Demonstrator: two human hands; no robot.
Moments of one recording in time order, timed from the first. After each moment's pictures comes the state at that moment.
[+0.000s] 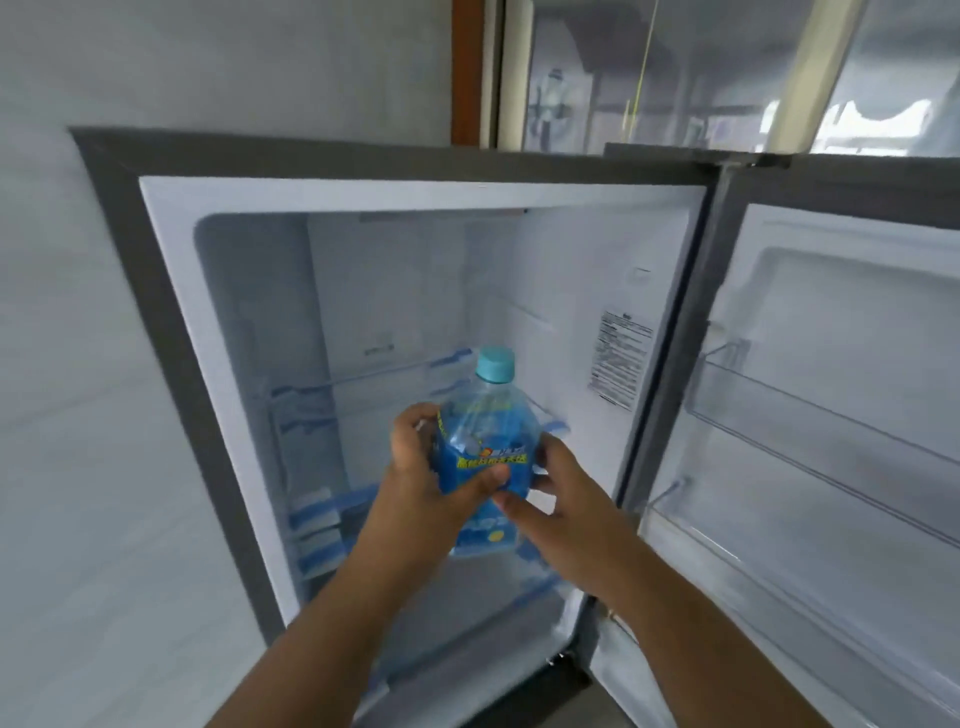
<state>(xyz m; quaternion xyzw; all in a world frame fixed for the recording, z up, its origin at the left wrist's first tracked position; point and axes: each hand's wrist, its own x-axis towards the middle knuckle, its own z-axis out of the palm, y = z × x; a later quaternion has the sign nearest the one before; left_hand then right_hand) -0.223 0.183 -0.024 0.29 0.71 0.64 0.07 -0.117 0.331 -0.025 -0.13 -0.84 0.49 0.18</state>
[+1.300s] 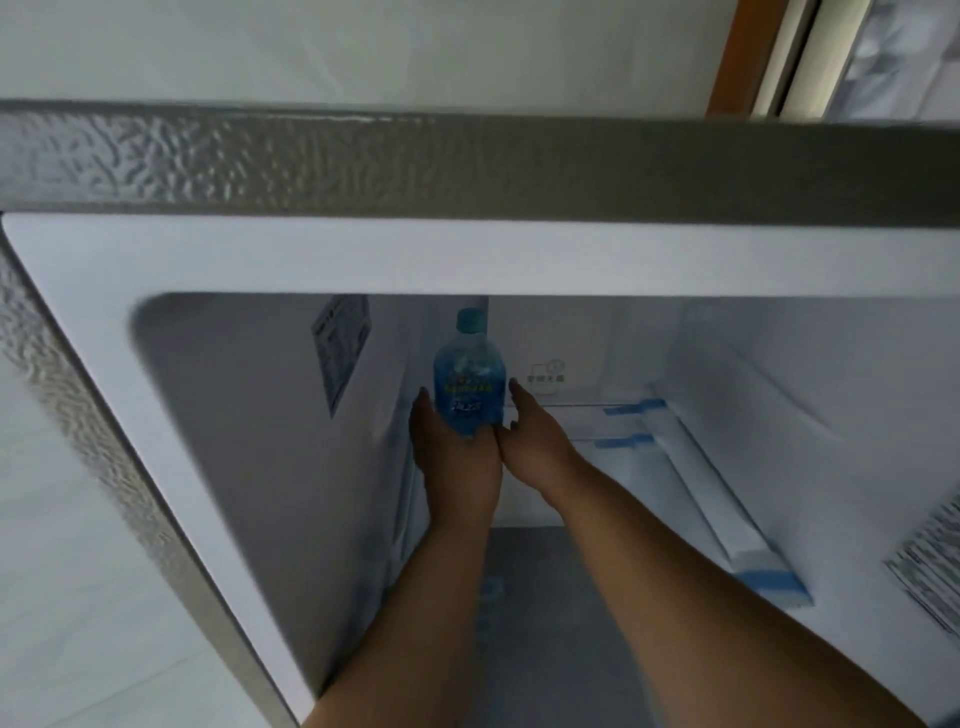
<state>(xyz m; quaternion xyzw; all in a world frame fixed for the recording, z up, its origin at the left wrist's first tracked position) -0.472 0.220 -0.077 -0.08 0.73 0.65 -0.19 -0.459 0.319 -0.030 0.00 -0.87 0.50 0.00</state>
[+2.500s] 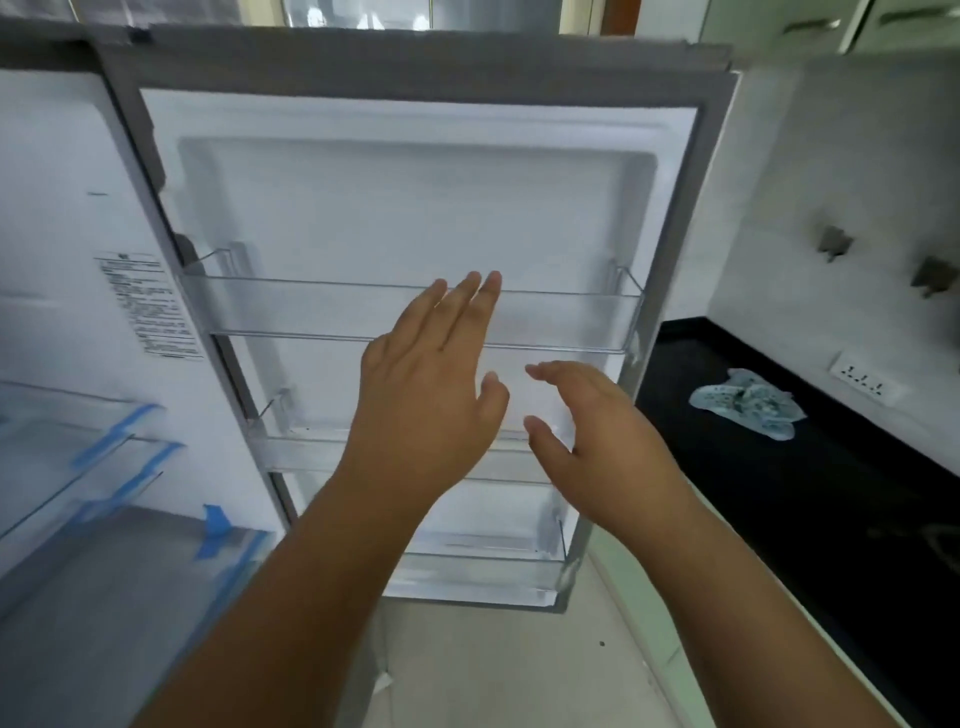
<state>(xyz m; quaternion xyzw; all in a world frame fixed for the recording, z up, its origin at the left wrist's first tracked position) 0.028 0.354 0.026 0.72 0.61 0.32 -0.10 0.210 0.361 0.000 -0.52 -0.79 0.08 0.30</state>
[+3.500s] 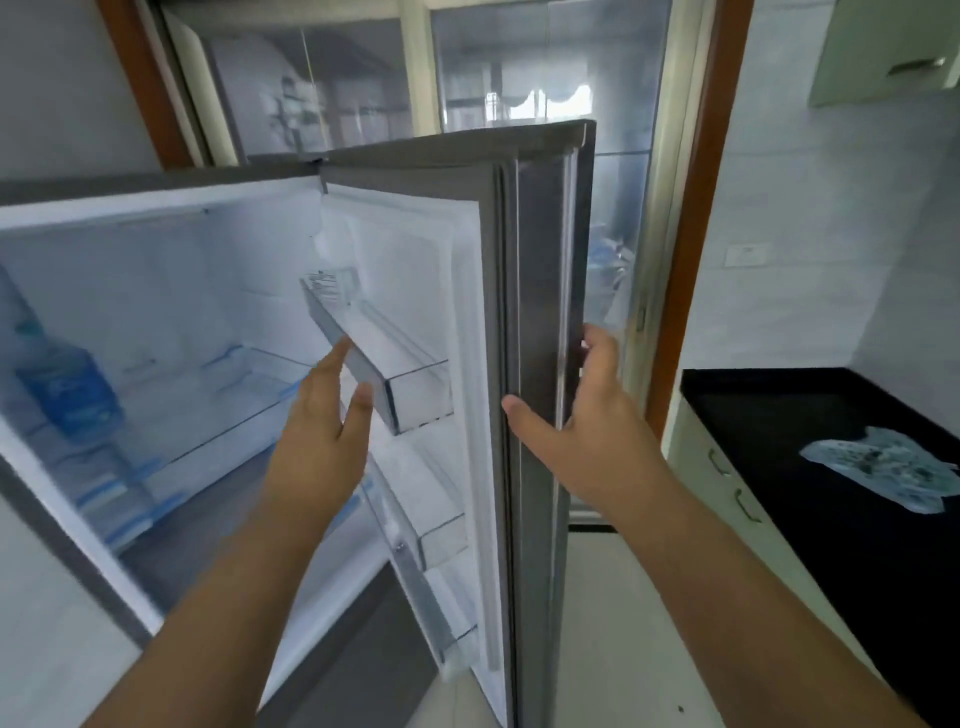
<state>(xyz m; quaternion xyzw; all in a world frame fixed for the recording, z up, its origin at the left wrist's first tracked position) 0.030 0.185 0.006 0.49 0.72 0.50 -0.04 0.282 0.272 0.041 -0.39 -0.78 0.26 0.42</state>
